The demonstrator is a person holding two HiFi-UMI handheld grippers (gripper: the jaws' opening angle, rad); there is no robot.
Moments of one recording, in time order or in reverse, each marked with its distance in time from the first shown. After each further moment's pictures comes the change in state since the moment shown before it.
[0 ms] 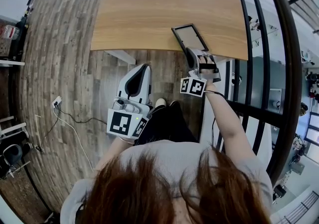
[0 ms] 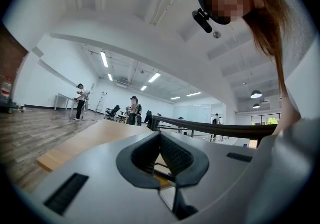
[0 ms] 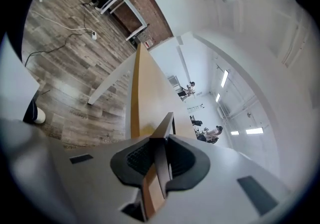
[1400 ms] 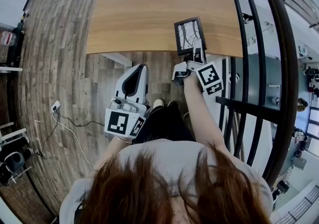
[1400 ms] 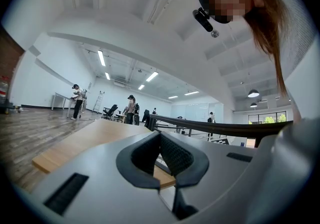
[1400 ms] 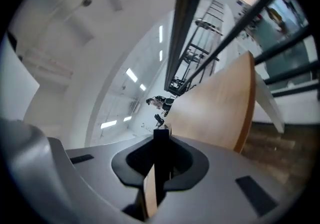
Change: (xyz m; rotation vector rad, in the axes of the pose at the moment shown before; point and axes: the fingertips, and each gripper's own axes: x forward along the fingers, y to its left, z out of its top) left arm 0.008 -0.010 -0.003 0.013 0.012 -0.026; right arm -0.040 -0.100 -0.060 2.395 -0.345 -0.310
